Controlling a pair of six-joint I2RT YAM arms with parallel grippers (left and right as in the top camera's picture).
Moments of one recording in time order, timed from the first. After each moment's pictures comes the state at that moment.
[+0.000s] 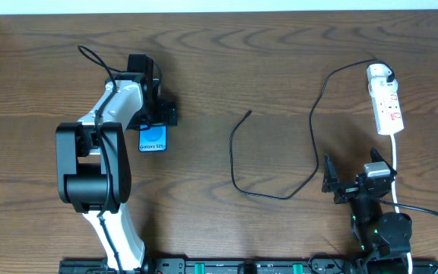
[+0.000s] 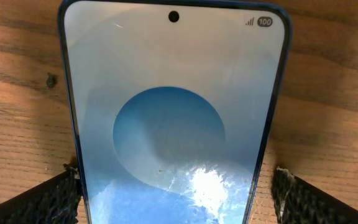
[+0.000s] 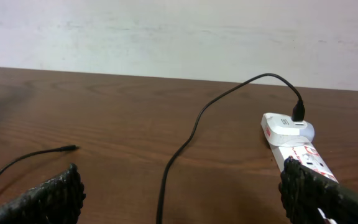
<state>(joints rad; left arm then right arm) -0.02 2.05 1.37 -0.78 0.00 -0.10 0.13 0.01 0.01 -0.07 -0.02 -0.01</state>
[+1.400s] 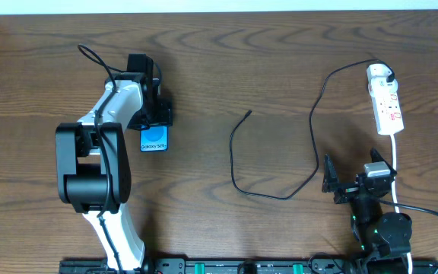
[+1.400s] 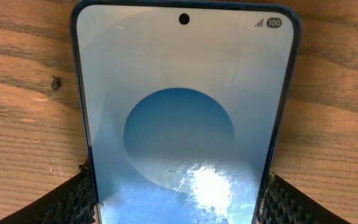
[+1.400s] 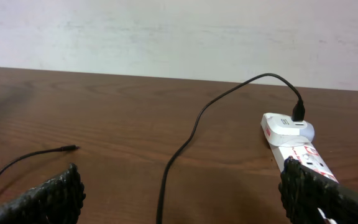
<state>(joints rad) -0.02 2.05 1.37 -0.78 -0.01 -0.09 0.13 0.01 0.01 -0.07 -0.02 -0.01</state>
